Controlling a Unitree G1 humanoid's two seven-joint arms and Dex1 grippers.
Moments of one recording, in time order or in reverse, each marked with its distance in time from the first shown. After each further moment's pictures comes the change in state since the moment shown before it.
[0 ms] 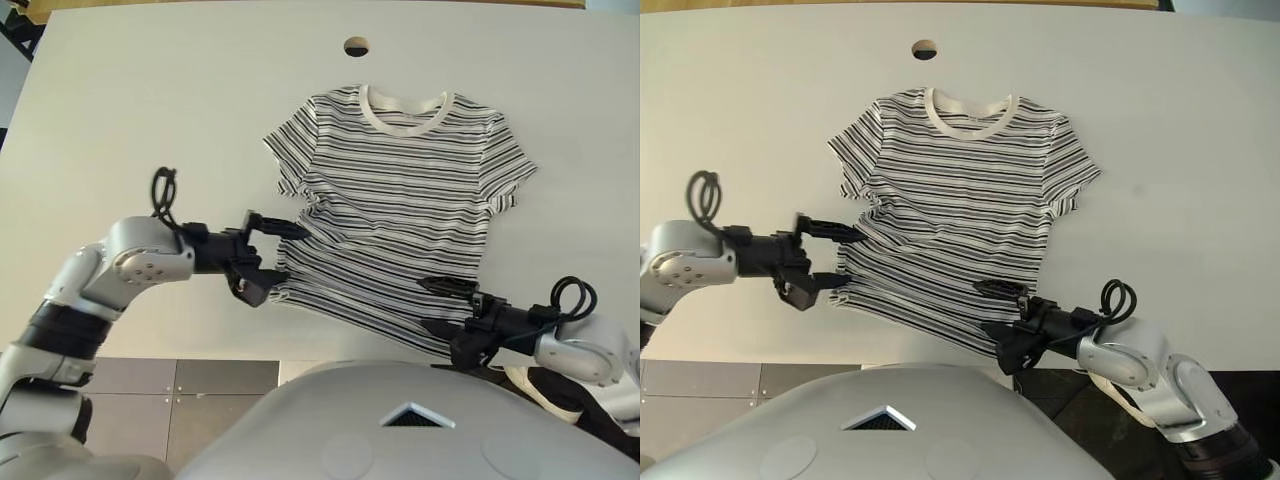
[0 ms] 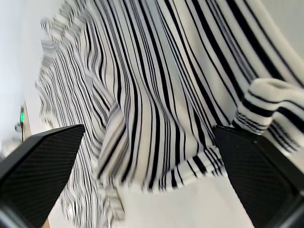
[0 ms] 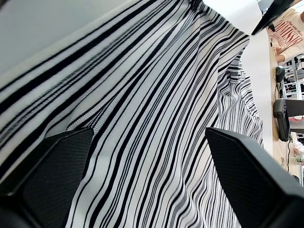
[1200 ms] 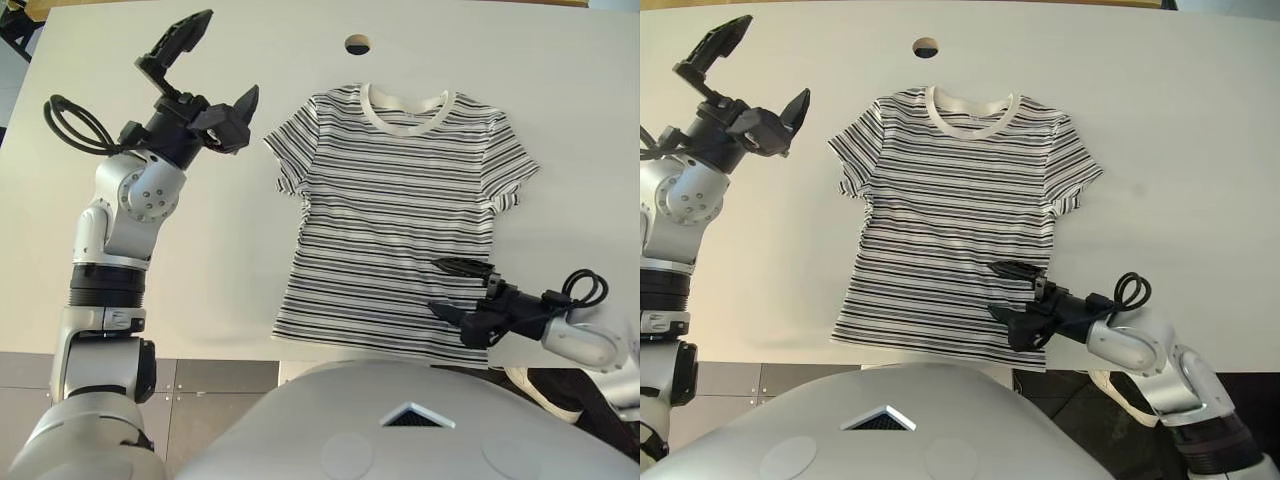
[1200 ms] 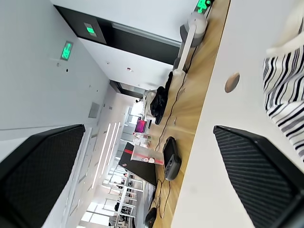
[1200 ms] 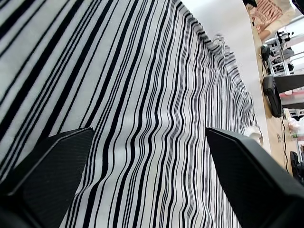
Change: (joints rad) left arm -0.253 -0.345 0.231 0.248 0.241 0.309 0.670; right arm -0.024 0.057 -0.067 0.148 0.095 -0.062 -0.035
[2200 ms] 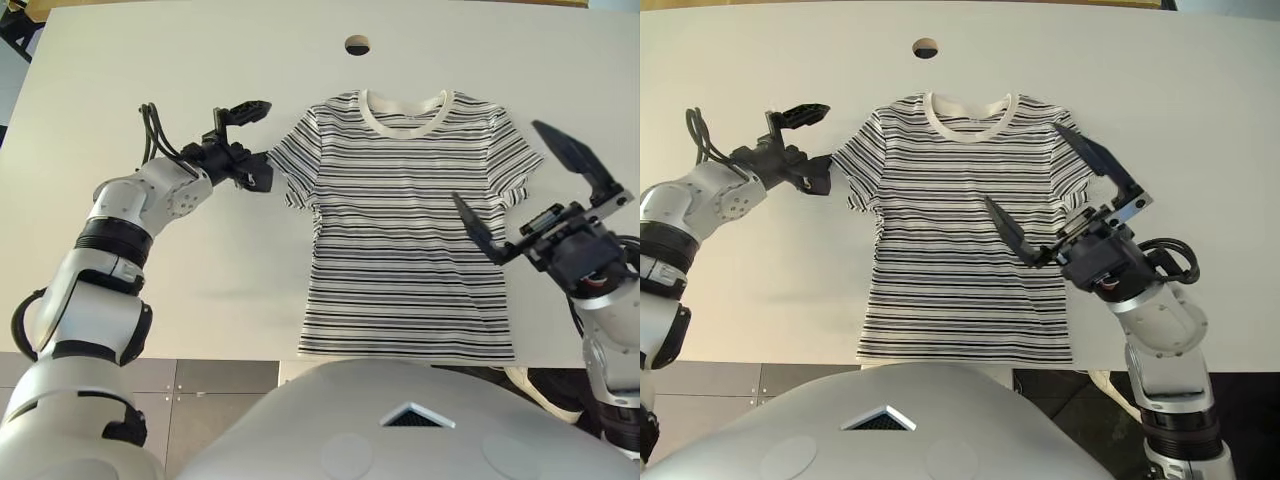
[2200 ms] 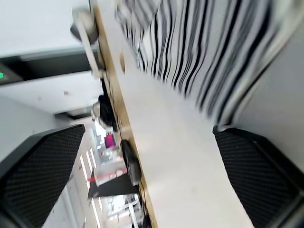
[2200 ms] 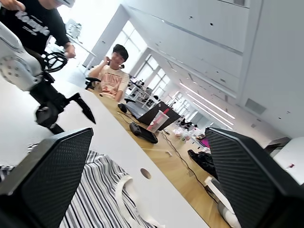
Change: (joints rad) left arm -0.291 0.059 -0.464 0.520 0.378 -0.125 0.178; right arm -0.150 0.271 -0.151 -0.184 0.543 0.083 -0.157
